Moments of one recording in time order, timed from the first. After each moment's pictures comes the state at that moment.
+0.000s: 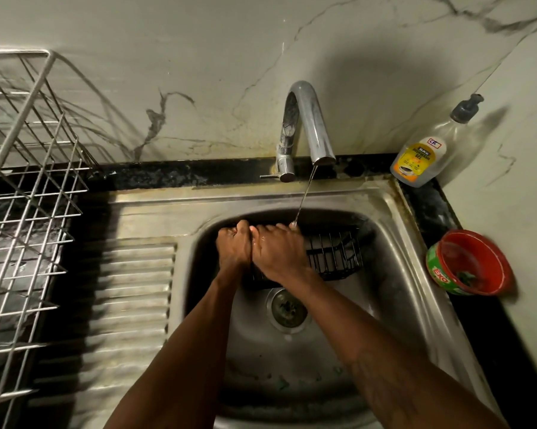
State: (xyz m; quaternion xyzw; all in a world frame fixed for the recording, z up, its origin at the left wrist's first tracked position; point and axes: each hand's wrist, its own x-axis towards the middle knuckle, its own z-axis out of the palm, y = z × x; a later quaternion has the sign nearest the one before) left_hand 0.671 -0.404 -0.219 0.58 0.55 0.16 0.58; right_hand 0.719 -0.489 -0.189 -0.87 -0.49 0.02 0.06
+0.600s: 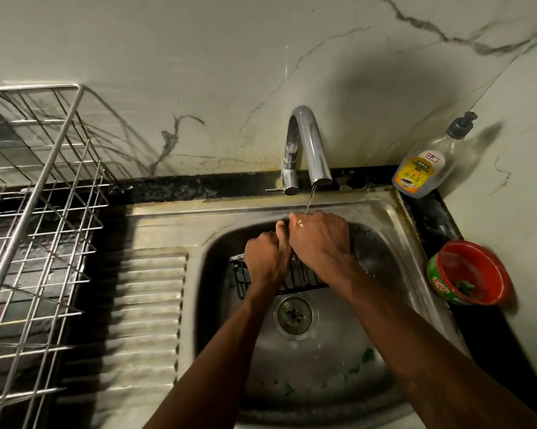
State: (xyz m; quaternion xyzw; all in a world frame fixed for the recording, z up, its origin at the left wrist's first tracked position) left_hand 0.684 -0.450 -0.160 0.81 0.42 0.18 0.38; right_hand 0.759 -0.510 -0.108 -0.92 -0.40 -0.01 -0.01
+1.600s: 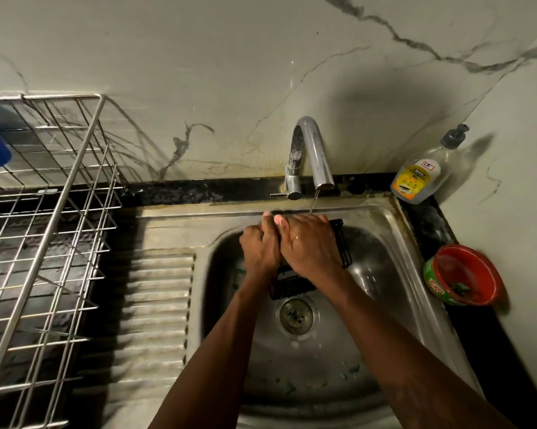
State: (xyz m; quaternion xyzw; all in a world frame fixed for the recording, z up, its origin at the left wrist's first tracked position) left_hand 0.672 -0.434 -0.141 0.59 0.46 0.30 0.59; right_hand 0.734 -0.511 -0.112 -0.87 -0.46 -0.04 0.17
